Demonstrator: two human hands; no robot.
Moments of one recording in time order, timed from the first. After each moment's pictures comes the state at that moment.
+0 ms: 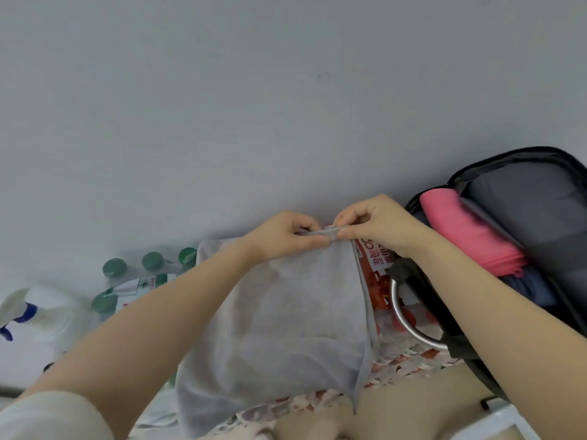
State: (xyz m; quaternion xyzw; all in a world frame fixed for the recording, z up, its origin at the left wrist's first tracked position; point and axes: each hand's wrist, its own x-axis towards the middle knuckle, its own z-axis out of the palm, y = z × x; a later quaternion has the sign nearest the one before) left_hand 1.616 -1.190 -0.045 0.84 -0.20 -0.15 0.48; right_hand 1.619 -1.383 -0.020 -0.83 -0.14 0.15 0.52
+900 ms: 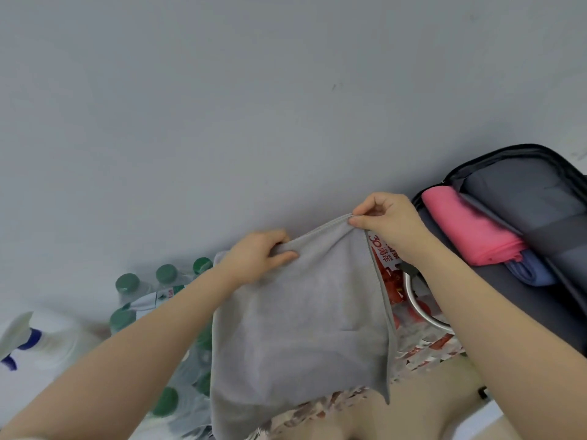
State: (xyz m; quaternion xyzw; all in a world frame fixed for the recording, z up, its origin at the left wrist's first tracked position) left_hand 1.609 -1.118 -0.079 0.91 -0.26 -0.03 0.32; right_hand 1.598 -1.354 -0.021 -0.81 -0.01 -0.04 0.58
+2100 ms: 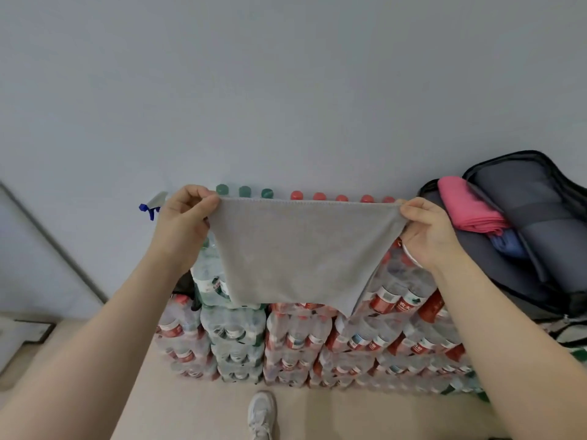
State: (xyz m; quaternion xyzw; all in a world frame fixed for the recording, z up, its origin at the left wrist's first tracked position) left_hand 1.329 -1.063 -0.008 0.58 0.06 0.23 0.78; right_hand 1.446 -1.385 -0.008 -0.53 -0.04 0.08 0.84
